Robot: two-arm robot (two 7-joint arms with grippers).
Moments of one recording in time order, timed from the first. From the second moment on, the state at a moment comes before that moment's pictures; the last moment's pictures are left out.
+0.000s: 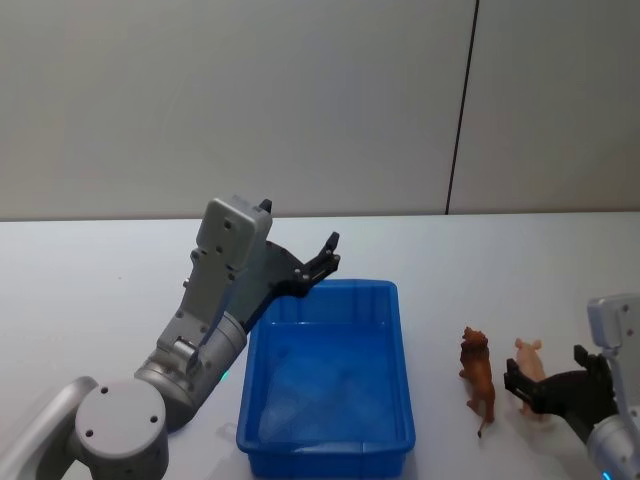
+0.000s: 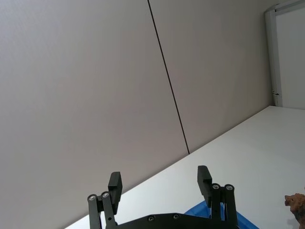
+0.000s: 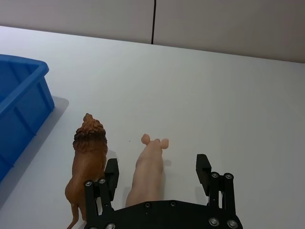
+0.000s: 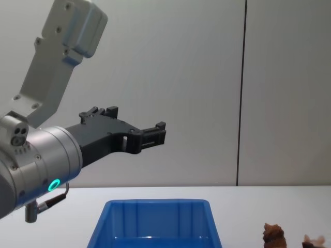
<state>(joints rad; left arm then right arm) -0.24 0.38 0.45 -1.63 -0.20 0.01 -0.01 -0.02 0.26 -0.25 -1.61 0.20 0.31 -0.08</state>
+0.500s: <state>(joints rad) -0.24 0.38 0.45 -1.63 -0.20 0.01 -0.01 0.00 0.24 -0.26 -1.55 0.19 0.31 -0.07</state>
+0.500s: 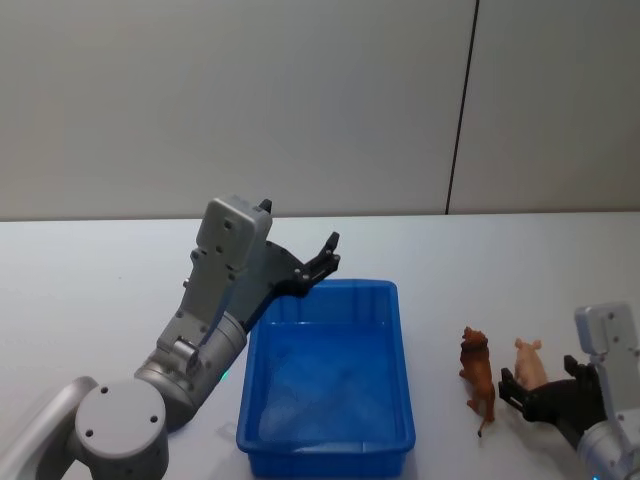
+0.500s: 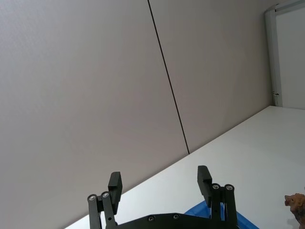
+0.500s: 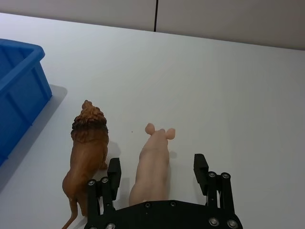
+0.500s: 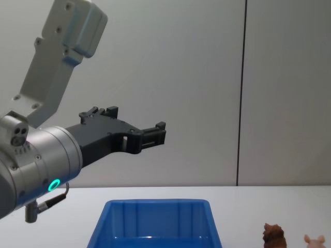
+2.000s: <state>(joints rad) -0.24 0.38 0.45 -1.63 -0.20 0.01 -0.01 -0.01 0.24 -0.25 -1.62 0.12 0.21 -0.04</state>
